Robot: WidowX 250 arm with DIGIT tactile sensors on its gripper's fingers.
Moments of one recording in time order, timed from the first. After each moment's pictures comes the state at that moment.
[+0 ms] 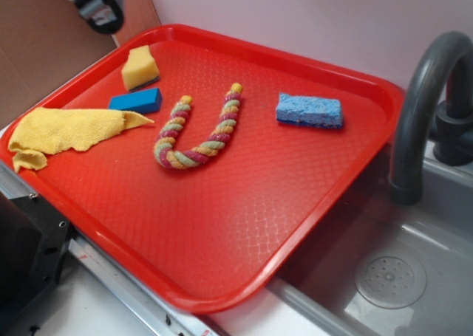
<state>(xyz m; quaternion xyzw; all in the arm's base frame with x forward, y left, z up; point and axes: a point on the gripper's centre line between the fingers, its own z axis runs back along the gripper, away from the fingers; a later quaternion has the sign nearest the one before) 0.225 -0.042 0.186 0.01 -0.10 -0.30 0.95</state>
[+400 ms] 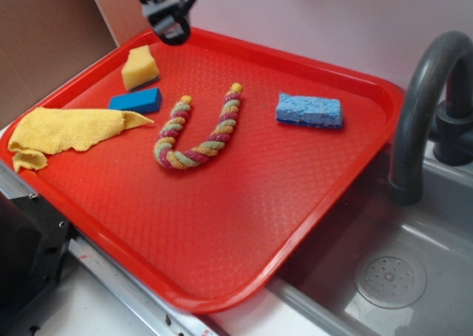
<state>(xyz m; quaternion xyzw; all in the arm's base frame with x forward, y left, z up) 0.268 -0.044 0.144 0.02 -0.11 -0.32 0.94</state>
